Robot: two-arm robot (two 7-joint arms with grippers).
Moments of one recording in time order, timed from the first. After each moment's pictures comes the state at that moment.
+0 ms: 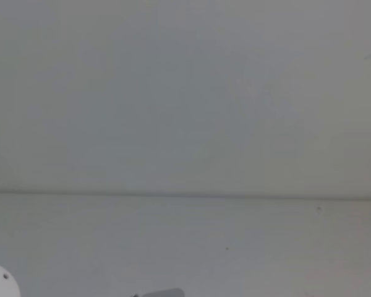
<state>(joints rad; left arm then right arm) -0.68 0.86 0.92 -2.05 -0.41 0.77 -0.79 -0.07 1.00 -0.33 -1.93 0.31 -0.21 0.78</state>
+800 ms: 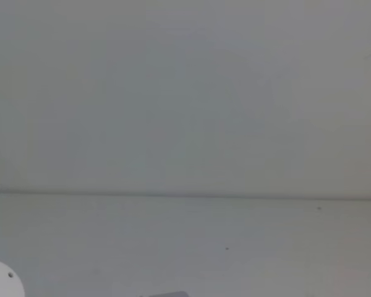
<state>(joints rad) -0.71 0.86 0.95 -2.06 -0.41 0.79 -0.81 -0.06 1.00 -0.34 -1.93 0.31 -0.23 0.79</state>
